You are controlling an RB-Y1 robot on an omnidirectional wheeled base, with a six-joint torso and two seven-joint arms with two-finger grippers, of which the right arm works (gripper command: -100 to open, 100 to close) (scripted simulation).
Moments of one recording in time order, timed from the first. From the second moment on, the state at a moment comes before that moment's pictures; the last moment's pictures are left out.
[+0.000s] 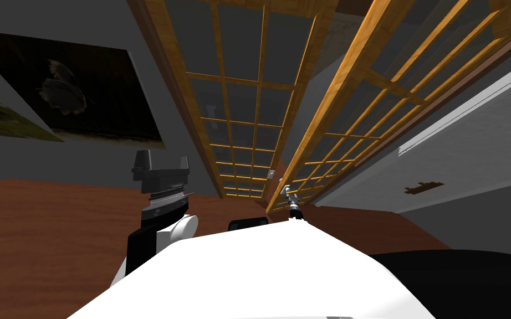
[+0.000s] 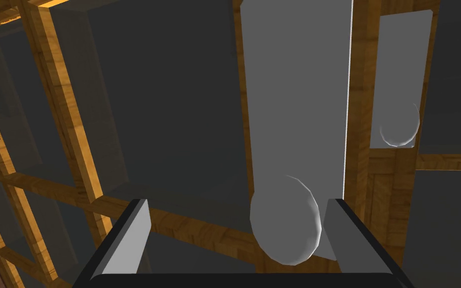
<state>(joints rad) 0.02 -0.04 -0.69 -0.73 0.45 -0.73 1.09</state>
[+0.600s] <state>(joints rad) 0.01 -0.06 -0.69 -0.67 0.44 -0.78 1.08</state>
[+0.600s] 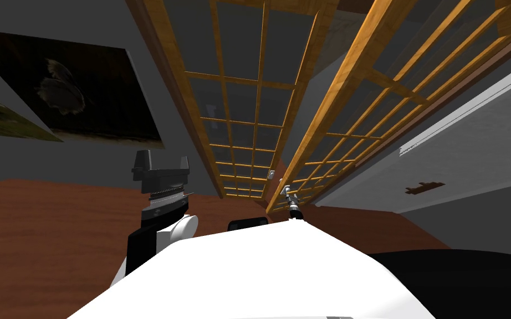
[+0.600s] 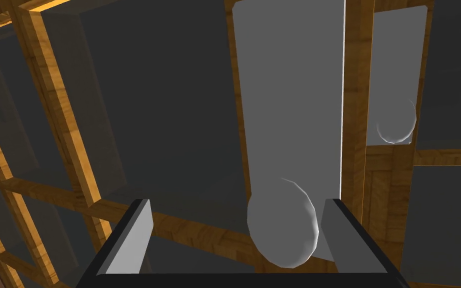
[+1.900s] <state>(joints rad) 0.01 -0.07 -0.64 -0.65 0.39 -0.80 0.87</state>
